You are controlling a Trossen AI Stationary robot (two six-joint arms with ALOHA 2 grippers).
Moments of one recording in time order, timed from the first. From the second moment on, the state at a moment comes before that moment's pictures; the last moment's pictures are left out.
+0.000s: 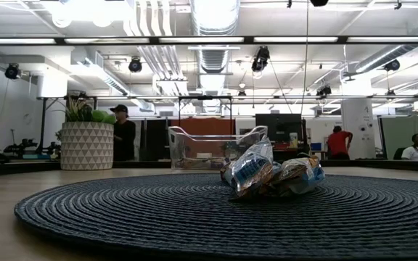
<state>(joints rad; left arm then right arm) -0.21 1.23 1.38 -0.51 -0.12 -0.11 0.18 0.95 0.90 -0.10 0.03 0.45</state>
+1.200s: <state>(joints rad) -0.21 1.54 1.66 -0.77 -0.16 0.12 0.18 0.75 0.90 -0.28 0.06 0.47</state>
